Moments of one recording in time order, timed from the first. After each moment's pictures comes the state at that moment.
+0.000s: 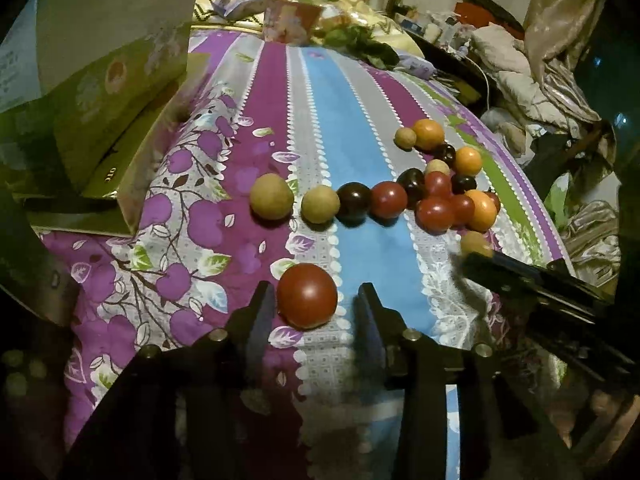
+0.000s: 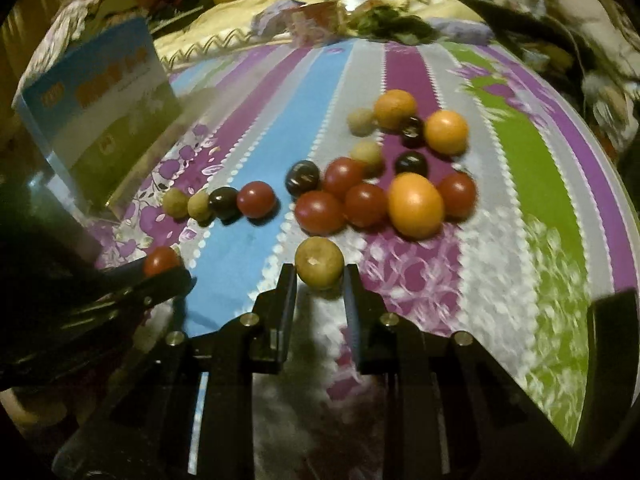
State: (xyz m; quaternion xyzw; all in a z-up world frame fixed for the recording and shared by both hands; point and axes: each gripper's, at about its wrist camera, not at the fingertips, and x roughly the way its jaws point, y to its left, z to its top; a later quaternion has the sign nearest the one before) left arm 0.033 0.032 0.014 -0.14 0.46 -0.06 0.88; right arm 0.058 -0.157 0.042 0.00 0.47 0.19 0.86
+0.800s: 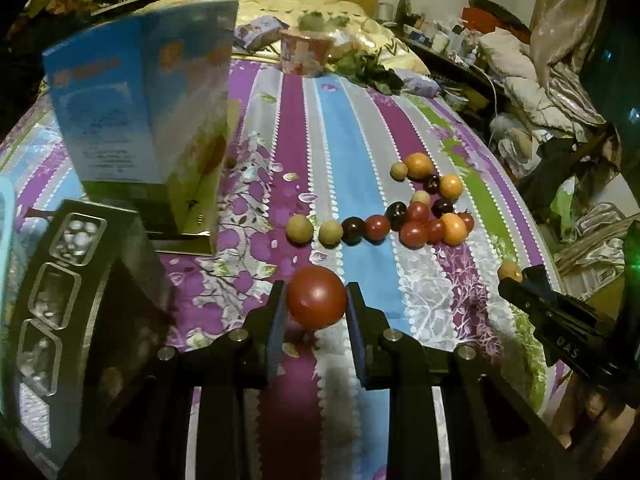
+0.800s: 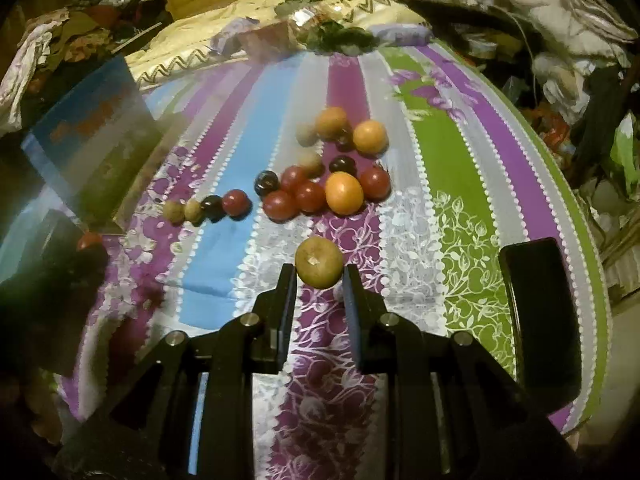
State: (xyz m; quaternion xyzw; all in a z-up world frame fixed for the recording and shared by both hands) left arm -0.007 0.053 0.101 -0.12 0.46 -0.03 0.88; right arm 0.022 -0.174 0.095 0.01 0.47 0.11 0.87
